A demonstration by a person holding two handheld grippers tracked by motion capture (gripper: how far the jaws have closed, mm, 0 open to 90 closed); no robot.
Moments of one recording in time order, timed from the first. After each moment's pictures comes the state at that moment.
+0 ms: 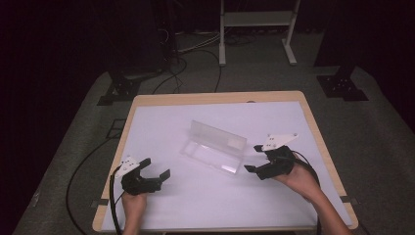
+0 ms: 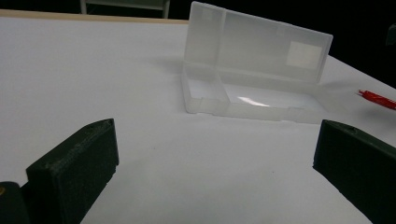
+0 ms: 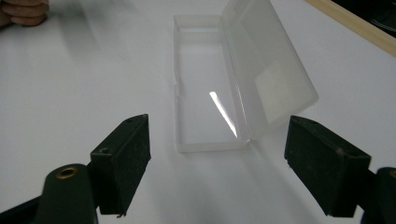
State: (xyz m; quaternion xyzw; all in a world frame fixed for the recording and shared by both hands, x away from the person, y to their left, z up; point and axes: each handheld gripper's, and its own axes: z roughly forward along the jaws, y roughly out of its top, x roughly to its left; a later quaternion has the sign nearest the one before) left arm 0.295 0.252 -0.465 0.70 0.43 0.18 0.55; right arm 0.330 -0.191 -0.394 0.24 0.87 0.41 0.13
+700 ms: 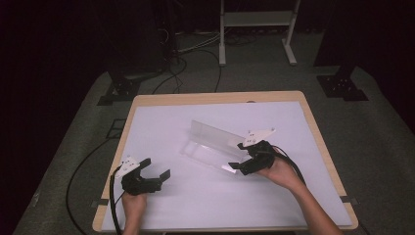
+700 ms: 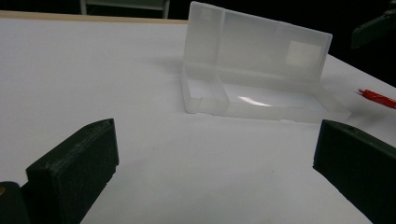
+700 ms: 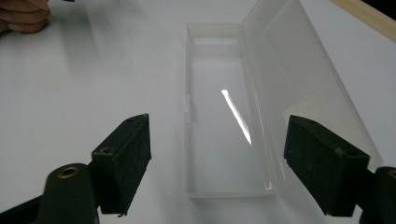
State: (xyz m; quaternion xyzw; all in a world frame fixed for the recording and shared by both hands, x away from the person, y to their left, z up) left arm 0.294 0.251 -0.464 0.70 0.43 0.18 0.54; right arm 0.353 -0.148 -0.404 0.22 0.88 0.41 0.11
